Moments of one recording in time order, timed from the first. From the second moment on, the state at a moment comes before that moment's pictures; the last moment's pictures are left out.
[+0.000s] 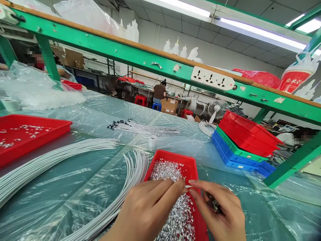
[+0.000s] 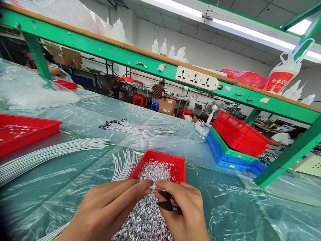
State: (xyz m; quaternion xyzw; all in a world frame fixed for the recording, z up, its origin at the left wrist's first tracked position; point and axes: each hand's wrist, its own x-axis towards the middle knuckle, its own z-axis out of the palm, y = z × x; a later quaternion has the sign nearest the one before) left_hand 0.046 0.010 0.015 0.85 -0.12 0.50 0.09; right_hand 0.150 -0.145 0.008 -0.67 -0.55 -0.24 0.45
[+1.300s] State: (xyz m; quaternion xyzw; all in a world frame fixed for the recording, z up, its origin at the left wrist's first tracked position) left_hand 0.051 0.016 0.018 0.88 -0.24 0.39 0.15; right_hand 0.187 -0.143 0.024 -0.54 -0.51 0.38 0.56
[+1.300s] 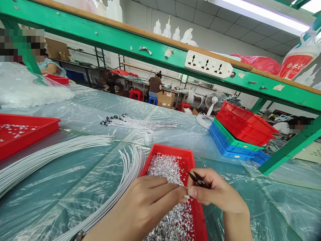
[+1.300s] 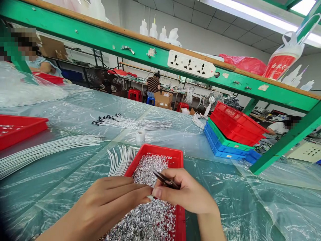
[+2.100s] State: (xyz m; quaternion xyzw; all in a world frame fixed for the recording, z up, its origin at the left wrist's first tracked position) left_hand 0.055 0.004 0.019 0.79 -0.08 0.33 0.51; right_hand 0.148 -0.130 0.008 -0.62 -0.52 -0.20 0.56
